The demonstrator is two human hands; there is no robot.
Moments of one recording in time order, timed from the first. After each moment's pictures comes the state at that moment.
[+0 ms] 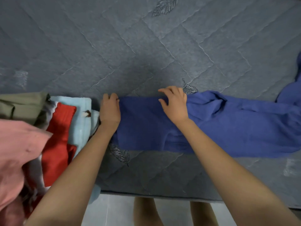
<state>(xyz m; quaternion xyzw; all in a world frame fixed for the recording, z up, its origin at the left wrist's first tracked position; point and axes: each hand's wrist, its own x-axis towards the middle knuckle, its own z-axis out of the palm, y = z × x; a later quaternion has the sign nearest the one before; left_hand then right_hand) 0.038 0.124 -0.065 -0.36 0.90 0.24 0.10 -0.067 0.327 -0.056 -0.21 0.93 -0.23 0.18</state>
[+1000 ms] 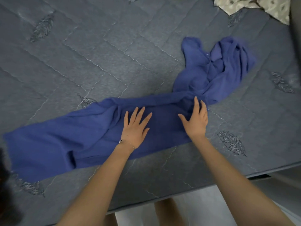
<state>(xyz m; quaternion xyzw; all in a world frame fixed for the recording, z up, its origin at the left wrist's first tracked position) -0.065 0.508 -0.076 0.08 0.97 0.11 0.21 -0.123 0.738 -0.055 0.14 0.96 -0.20 0.14</state>
